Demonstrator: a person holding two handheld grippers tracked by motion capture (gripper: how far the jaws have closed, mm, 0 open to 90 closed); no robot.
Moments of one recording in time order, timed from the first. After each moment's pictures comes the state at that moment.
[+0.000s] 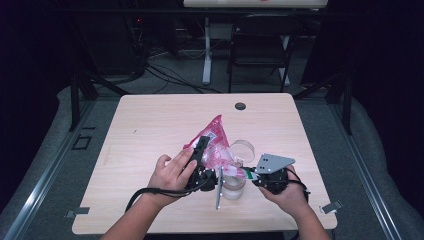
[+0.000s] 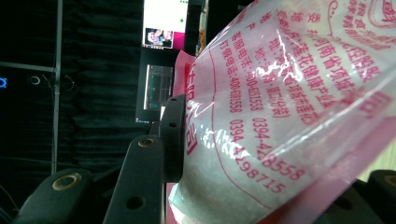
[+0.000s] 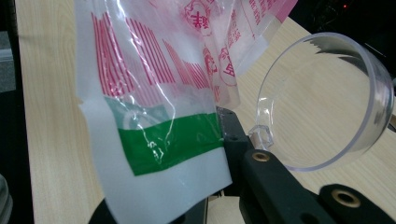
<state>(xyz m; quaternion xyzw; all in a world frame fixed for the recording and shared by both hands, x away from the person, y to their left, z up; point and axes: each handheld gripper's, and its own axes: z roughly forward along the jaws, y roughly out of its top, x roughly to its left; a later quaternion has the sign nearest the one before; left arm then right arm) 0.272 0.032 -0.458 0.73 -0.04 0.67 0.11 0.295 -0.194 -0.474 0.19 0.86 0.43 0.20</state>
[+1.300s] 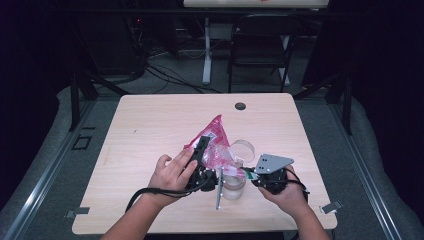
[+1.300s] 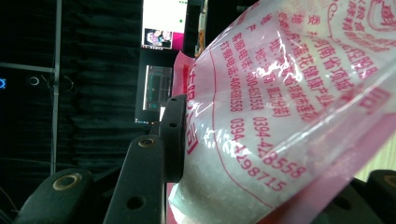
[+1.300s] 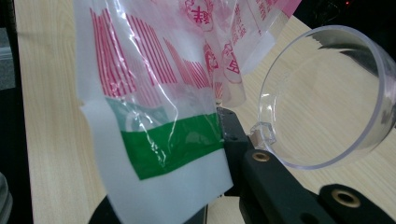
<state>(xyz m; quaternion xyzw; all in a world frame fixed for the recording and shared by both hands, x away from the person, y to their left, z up) 0.272 0.031 -0.458 0.73 -0.04 0.67 0.12 0.296 -0.193 -0.477 0.19 0.86 0.43 0.19</state>
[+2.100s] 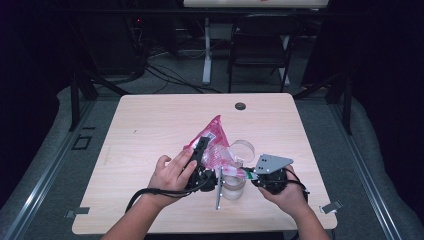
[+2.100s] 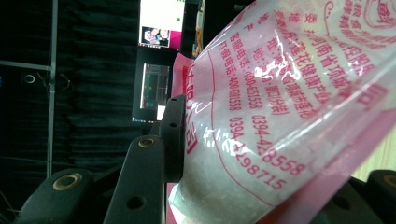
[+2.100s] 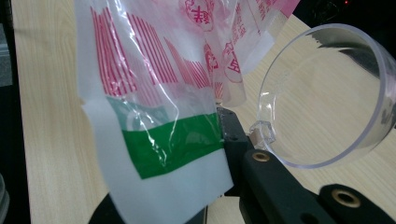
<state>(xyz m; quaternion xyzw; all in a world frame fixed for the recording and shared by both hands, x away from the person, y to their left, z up) 0.272 0.032 -0.460 0.74 -0.04 0.66 0.12 0.296 -0.192 -0.477 0.19 0.86 0.42 0.20</state>
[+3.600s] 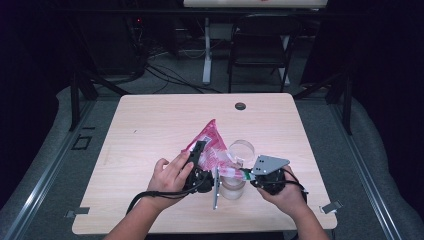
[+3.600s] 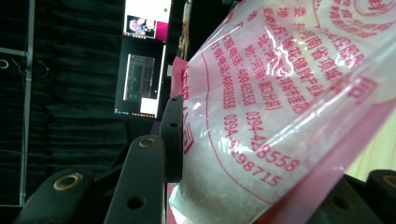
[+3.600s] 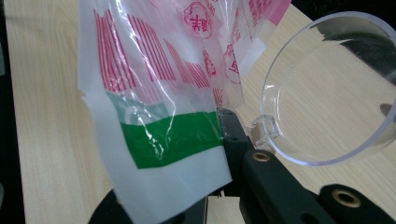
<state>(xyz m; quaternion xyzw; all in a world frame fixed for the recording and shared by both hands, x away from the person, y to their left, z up) 0.275 0.039 -0.474 0.76 -0.01 0.64 0.12 0.296 -0.189 -0.480 0.19 0.87 0.41 0.20</state>
